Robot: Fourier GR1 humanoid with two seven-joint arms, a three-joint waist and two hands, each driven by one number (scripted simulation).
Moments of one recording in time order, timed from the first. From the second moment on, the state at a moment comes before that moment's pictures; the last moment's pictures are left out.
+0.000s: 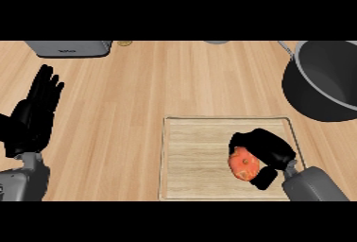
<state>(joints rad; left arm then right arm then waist) -0.19 0.22 0.12 -1.65 0.09 0.15 0.24 -0.23 -0.40 0.42 -1.36 0.81 0.33 -0.22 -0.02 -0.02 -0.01</state>
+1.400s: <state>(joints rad) -0.15 0.23 0.14 -1.68 0.10 0.12 0.24 0.44 -0.77 -0.29 -2.01 0.00 0.16 -0.55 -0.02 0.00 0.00</state>
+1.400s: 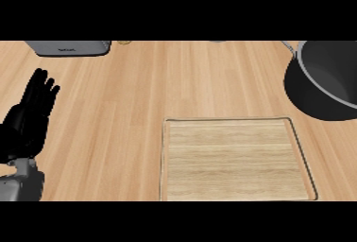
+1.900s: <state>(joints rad) -0.20 0.20 0.11 -1.65 0.07 0.12 0.24 0.11 -0.85 -0.37 -1.65 -0.13 0.30 -0.44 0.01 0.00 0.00</state>
